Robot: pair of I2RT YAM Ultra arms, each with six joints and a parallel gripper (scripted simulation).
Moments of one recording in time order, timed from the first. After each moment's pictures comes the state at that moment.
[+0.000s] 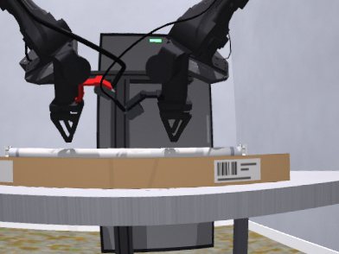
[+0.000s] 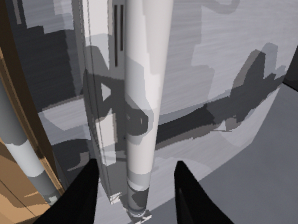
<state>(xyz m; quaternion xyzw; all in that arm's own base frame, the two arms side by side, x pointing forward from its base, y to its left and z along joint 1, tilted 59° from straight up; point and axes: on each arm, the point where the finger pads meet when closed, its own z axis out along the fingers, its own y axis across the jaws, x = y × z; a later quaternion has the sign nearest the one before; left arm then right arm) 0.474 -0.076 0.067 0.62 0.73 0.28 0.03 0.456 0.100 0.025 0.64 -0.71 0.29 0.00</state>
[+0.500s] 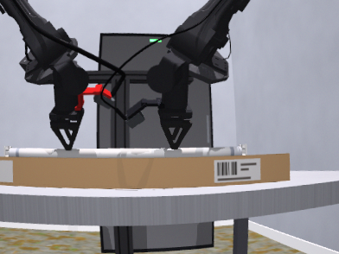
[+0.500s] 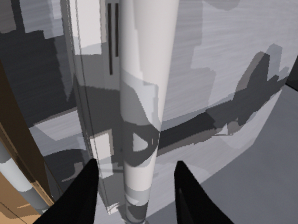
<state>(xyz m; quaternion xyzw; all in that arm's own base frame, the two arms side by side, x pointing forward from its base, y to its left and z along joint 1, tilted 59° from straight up) 0.480 -0.067 0.051 0.62 0.73 0.28 0.02 0.465 0.091 0.010 0.64 -0.71 0.29 0.00</state>
